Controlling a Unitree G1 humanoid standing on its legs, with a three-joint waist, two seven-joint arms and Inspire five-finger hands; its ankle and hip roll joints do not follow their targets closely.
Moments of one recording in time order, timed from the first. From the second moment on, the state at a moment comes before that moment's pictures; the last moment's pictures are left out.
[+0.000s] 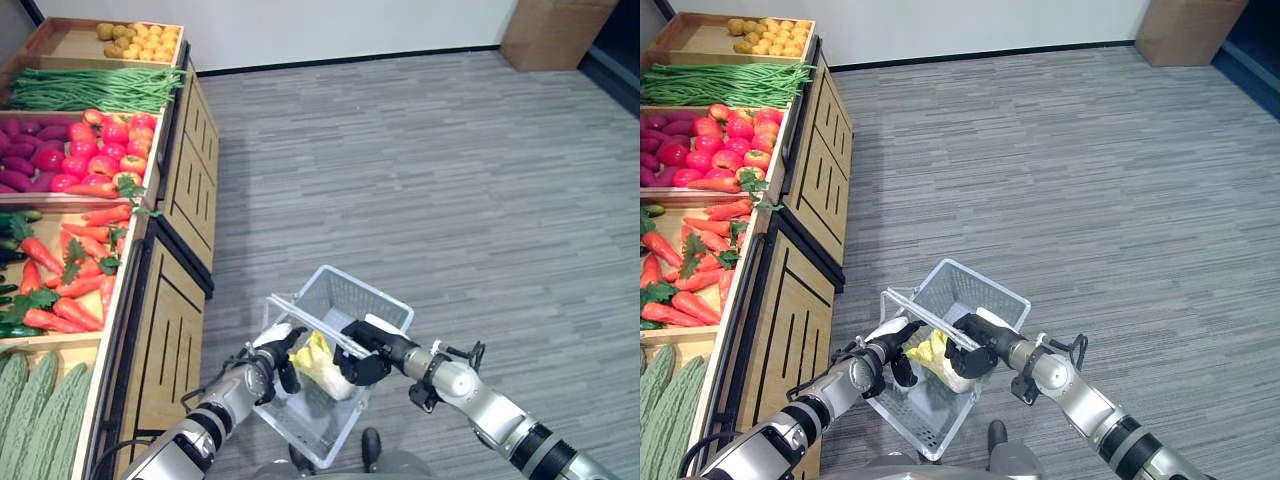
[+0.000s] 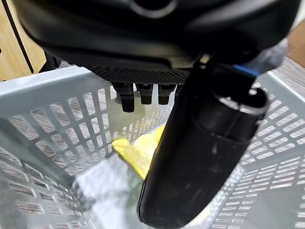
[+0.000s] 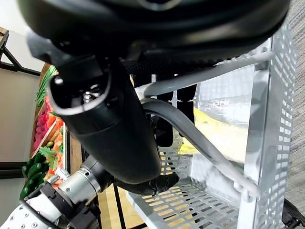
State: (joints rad) left arm -0.32 0.29 -0.62 0.83 0.39 0.05 0.01; right arm -0.11 -0.60 0.65 0.11 0.10 0.09 0.20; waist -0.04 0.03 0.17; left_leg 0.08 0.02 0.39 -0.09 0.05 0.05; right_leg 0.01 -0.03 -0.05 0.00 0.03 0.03
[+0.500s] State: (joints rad) left arm -0.16 0.46 -0.59 0.52 0.33 -0.02 -0.05; right arm 0.05 -0.54 0.39 0.40 0.07 0.06 0.12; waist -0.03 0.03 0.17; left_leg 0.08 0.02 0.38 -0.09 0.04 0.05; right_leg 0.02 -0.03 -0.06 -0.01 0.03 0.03
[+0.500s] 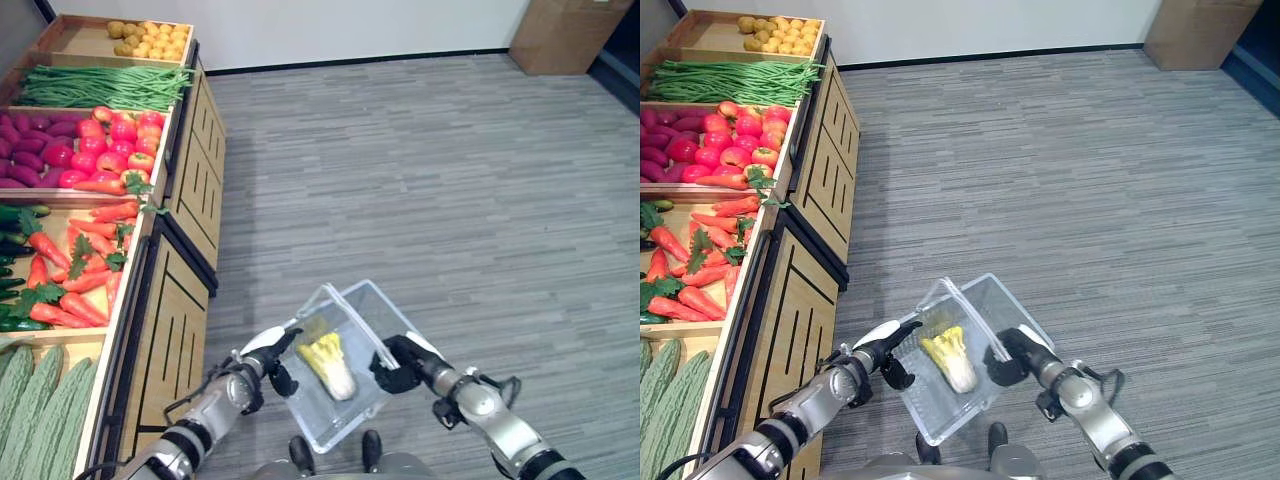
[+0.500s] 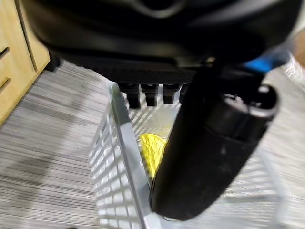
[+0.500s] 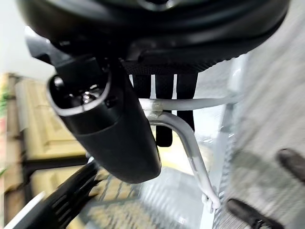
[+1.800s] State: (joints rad) left arm -0.06 0.28 -0.24 1.25 0.15 0.04 0.11; right arm 0.00 -0.30 0.12 1.25 0.13 -0.02 -0.07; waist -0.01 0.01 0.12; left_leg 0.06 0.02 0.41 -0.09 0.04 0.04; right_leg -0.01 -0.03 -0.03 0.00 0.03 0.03
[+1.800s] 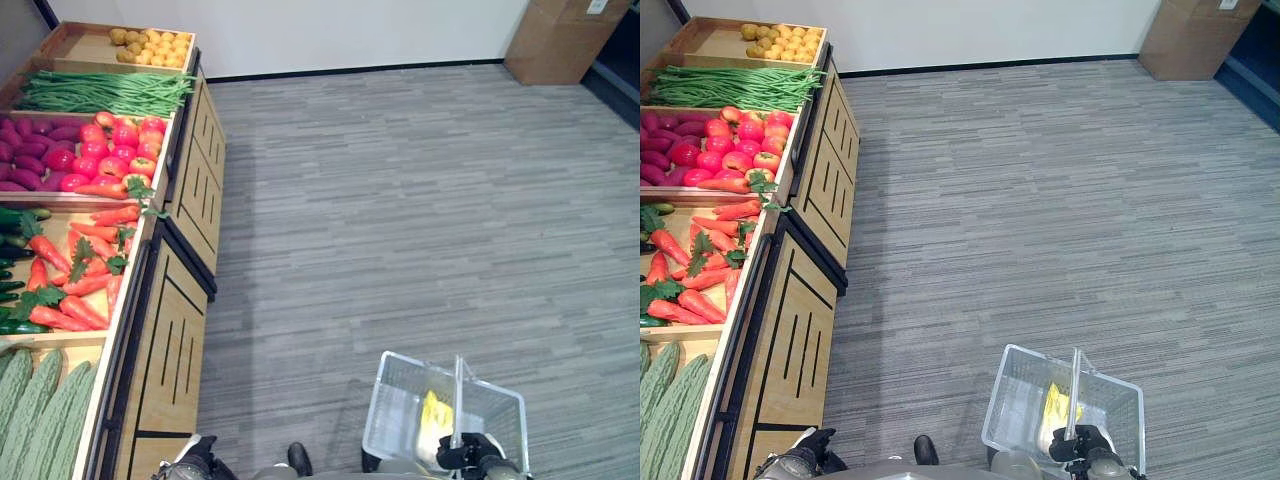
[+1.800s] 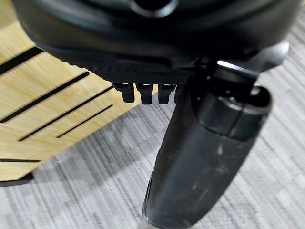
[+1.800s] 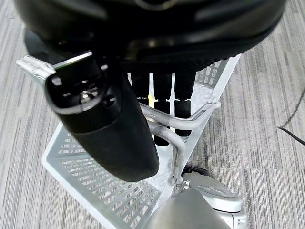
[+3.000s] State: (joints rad) left arm -0.09 0.29 -0.24 1.27 0.12 0.04 0.11; right arm -0.07 -0.27 0.06 1.26 0.18 -0.01 -0.07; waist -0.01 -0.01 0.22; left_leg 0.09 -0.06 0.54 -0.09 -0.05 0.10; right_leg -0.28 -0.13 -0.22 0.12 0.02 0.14
